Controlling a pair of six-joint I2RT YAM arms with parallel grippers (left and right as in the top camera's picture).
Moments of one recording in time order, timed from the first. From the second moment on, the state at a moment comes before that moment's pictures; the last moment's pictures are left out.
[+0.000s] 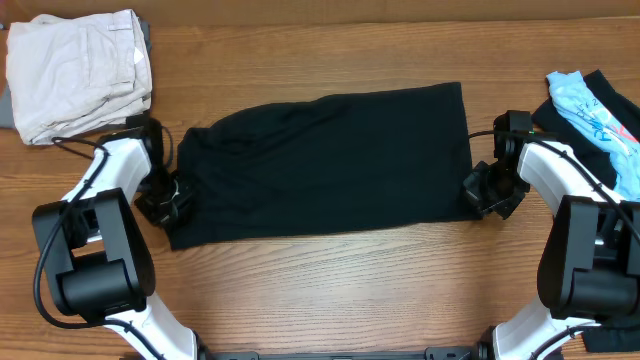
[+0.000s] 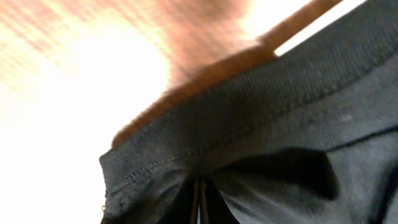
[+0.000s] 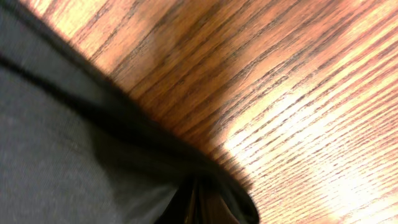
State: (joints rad) left arm 0.23 1.93 1.21 -0.98 0.01 -0.56; right arm -0.12 1.85 1.12 -0.87 -0.04 0.63
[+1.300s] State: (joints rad) left arm -0.07 1.83 1.25 -0.49 0.20 -0.50; right arm 0.10 1.62 1.30 -0.82 -0.36 0.49
